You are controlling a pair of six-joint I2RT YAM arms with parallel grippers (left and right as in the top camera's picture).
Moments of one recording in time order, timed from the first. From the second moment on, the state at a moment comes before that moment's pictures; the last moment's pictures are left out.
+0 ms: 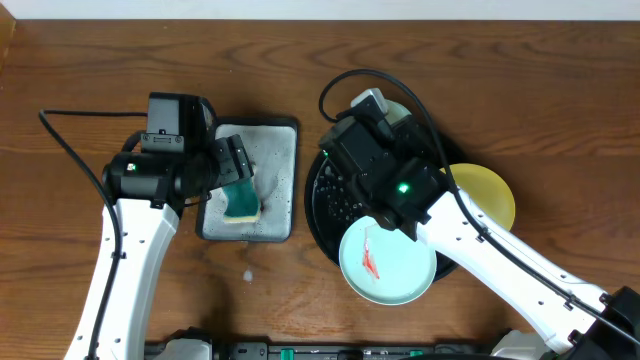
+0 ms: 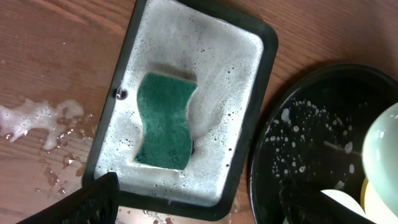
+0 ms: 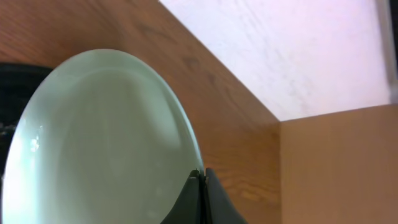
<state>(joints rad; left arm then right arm) -0.08 1.30 1.22 -1.01 0.10 -0.40 0.80 1.57 1.35 -0.77 0.96 -0.10</state>
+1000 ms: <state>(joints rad) -0.08 1.30 1.22 -1.01 0.10 -0.40 -0.21 1.45 1.36 -0.93 -0.22 0.13</state>
